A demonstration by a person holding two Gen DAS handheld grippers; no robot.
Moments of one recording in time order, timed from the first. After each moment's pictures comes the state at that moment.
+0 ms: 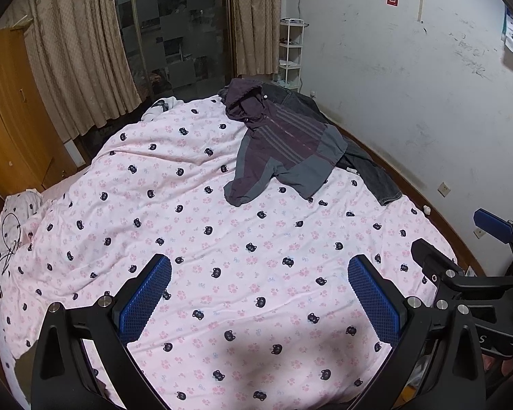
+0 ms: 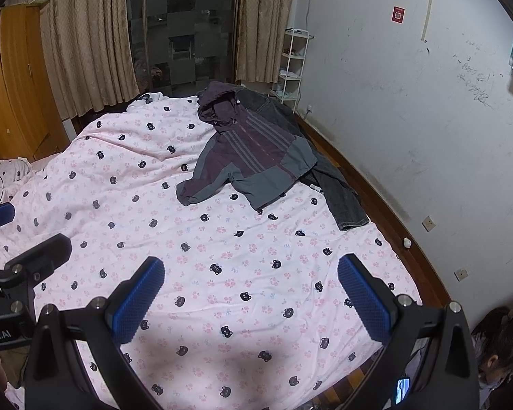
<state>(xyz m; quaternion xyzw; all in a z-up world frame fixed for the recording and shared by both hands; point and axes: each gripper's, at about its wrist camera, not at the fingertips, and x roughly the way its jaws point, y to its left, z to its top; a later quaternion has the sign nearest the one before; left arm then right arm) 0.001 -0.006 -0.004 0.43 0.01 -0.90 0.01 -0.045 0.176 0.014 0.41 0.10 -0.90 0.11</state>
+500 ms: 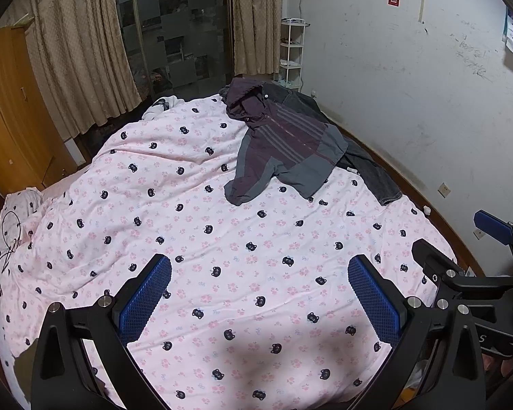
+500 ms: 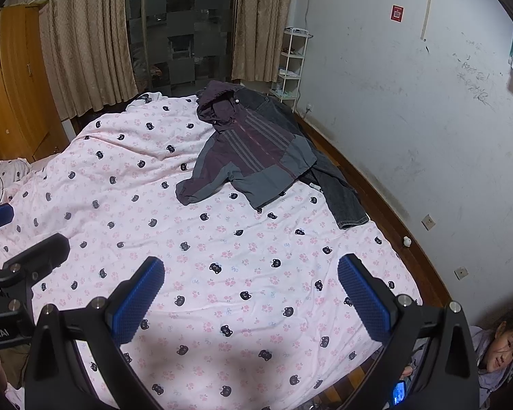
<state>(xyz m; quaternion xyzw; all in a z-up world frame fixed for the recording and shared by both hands) 0.004 -0.007 -0.006 0.44 0.01 -0.90 0.01 -0.044 0.178 0.012 0.41 0.09 -0.90 0.11</state>
